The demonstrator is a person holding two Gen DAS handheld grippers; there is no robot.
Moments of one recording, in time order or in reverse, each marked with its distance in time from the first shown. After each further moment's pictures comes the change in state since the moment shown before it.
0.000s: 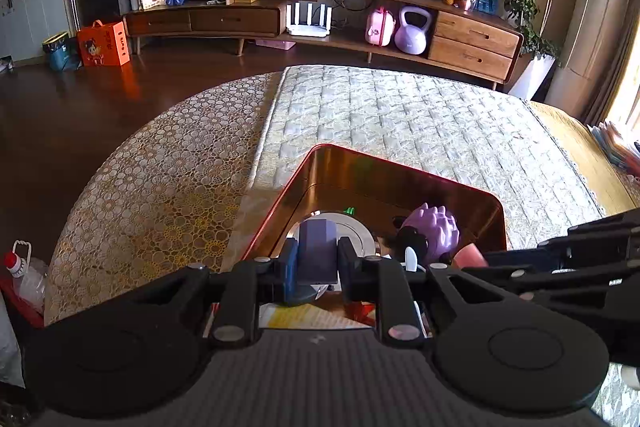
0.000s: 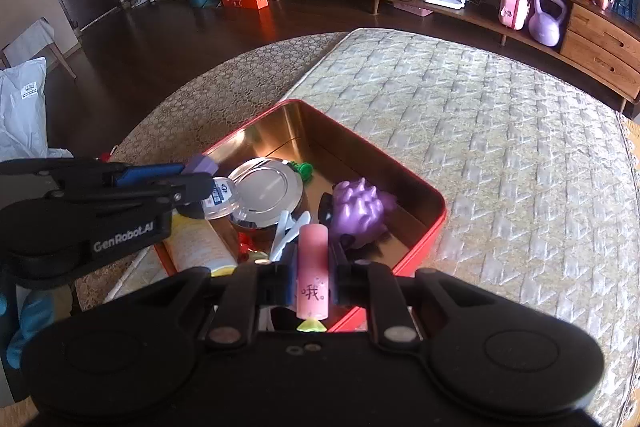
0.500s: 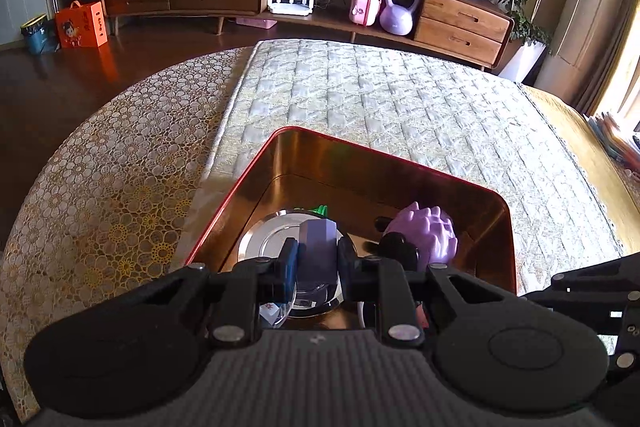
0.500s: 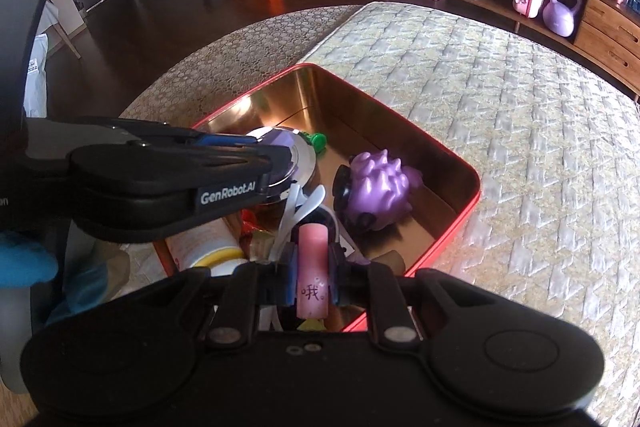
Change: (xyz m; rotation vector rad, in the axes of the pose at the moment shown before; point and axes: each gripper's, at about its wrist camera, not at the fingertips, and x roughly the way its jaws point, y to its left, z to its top) left arm 0.049 -0.011 0.003 -0.008 0.062 -0.064; right arm 0.025 0.007 -0.010 -0.029 0.053 0.014
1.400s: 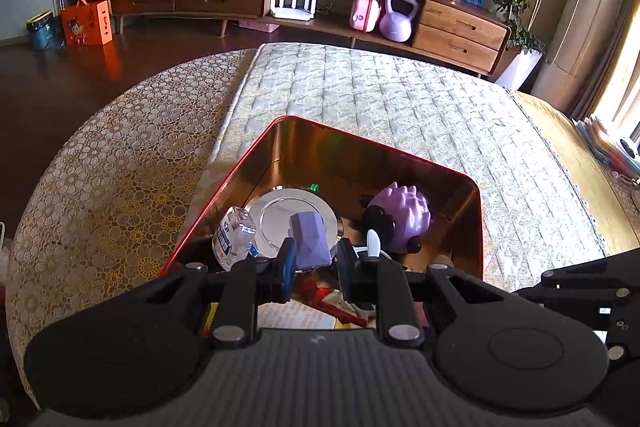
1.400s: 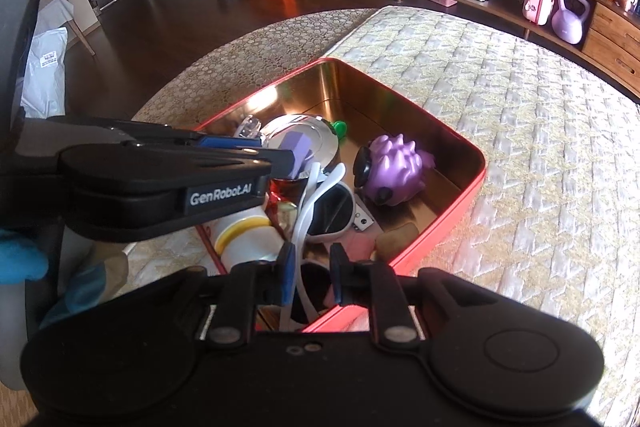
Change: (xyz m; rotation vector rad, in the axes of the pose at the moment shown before) left arm -0.038 -0.003 -0.017 -0.020 -0.023 -0.001; right arm -0.020 0.009 -0.015 -0.023 -0.019 0.030
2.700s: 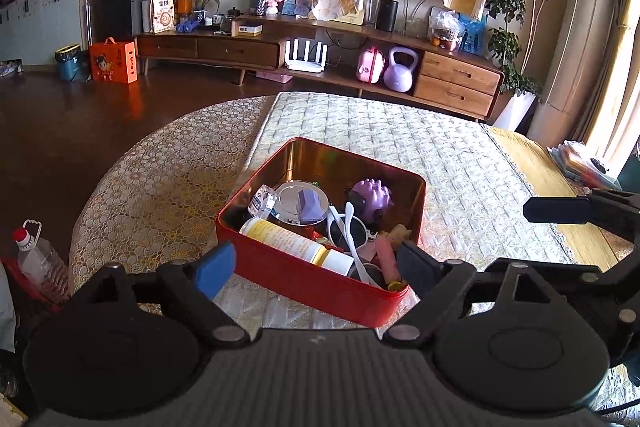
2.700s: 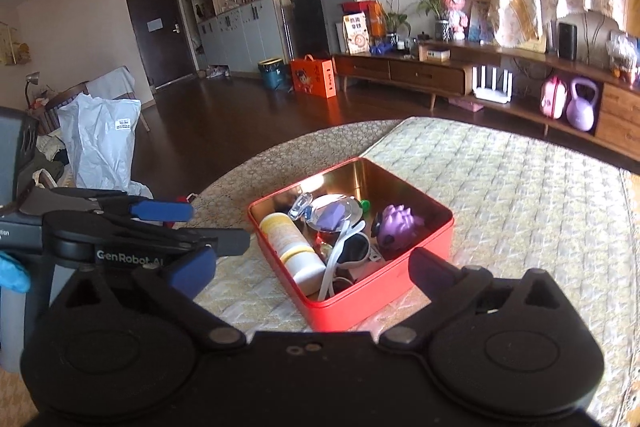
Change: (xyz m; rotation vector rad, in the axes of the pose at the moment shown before) left arm -0.123 -0.013 -0.065 -0.025 -0.171 0.032; right arm -0.113 -0.011 -0.058 -0.082 -0.353 0.118
